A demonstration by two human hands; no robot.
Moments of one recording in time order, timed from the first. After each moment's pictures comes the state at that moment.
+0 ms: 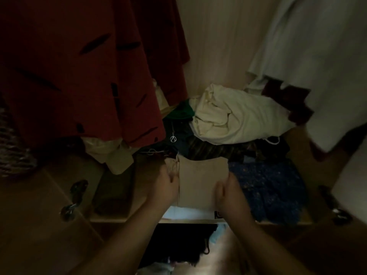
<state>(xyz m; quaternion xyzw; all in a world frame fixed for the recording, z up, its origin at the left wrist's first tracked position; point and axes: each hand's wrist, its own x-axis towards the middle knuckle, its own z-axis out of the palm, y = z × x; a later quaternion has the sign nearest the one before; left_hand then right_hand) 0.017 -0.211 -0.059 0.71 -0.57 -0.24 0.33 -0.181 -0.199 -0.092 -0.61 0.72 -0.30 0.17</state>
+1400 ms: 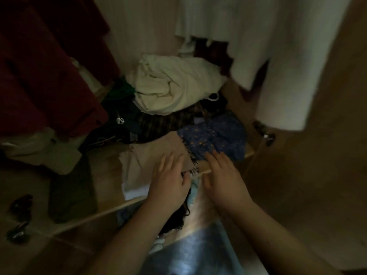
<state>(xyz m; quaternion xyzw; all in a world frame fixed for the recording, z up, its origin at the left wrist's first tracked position) -0.043 -0.135 -0.068 0.48 -0.84 -0.20 0.17 -0.212 -0.069 -0.067 -0.64 0.75 -0.16 0.02</state>
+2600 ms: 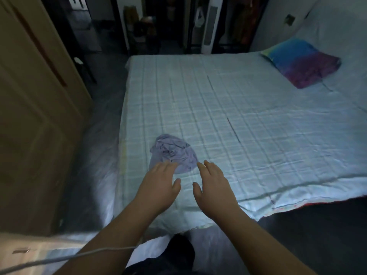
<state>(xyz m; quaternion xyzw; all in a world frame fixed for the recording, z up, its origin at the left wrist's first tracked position) -0.451 0.555 -0.159 -0.18 -0.96 -0.21 -0.03 -0.406 0.736 -0.149 0.00 0.98 -0.19 0.00</state>
